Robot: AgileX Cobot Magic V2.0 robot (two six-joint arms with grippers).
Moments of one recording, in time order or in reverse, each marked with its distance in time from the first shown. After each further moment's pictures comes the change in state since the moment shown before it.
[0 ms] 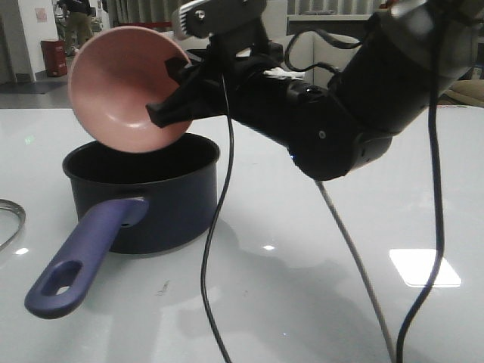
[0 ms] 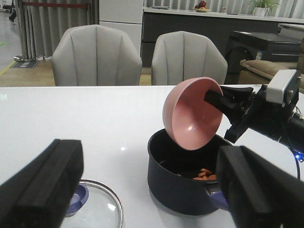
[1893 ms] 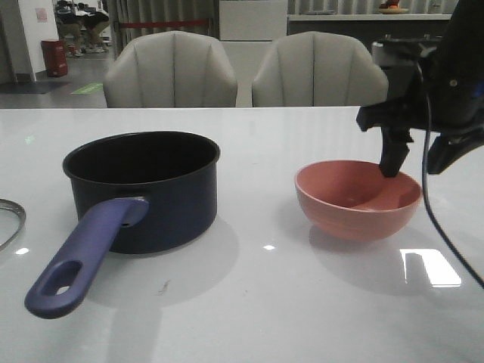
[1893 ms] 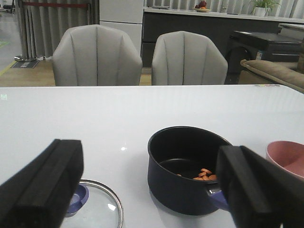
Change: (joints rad) left arm 0.000 0.000 0.000 0.000 0.000 0.000; right arm -0.414 -0.346 -0.070 -0.019 1.705 0.277
